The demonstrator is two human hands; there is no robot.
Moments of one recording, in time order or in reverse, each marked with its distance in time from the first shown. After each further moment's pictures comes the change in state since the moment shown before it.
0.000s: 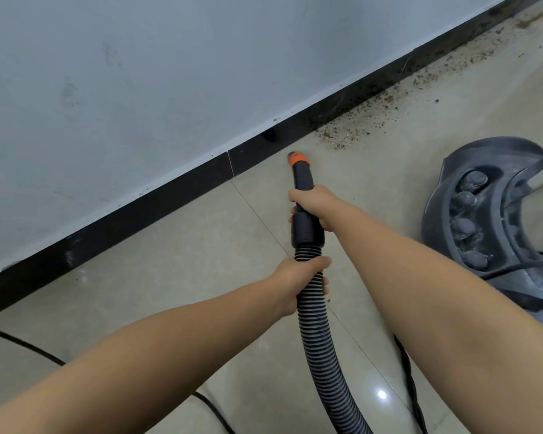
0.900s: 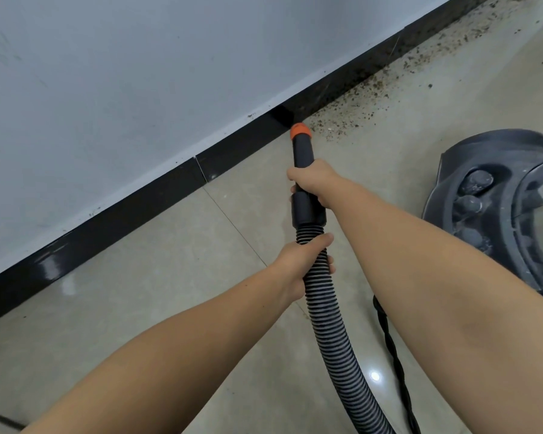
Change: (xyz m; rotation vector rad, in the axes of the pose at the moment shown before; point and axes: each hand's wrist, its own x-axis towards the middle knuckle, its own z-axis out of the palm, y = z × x) left_hand 0.063 0.040 0.027 -0.089 -0.044 -0.001; right_hand 0.057 -0.030 -0.033 -0.095 0.151 -0.056
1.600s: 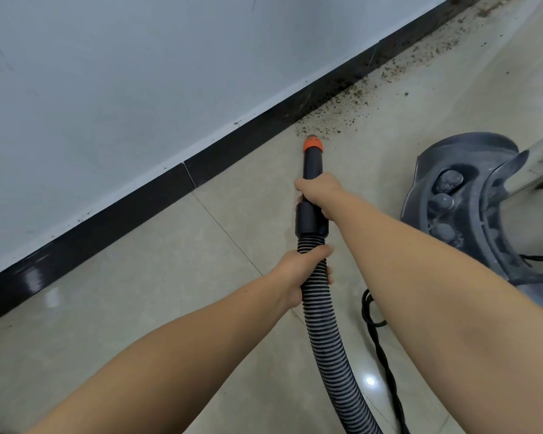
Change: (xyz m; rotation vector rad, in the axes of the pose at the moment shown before) left_hand -0.009 -0.013 0.014 0.101 -0.059 -0.033; right_hand -0.013 0.021 -0.026 0.032 0.107 0.049
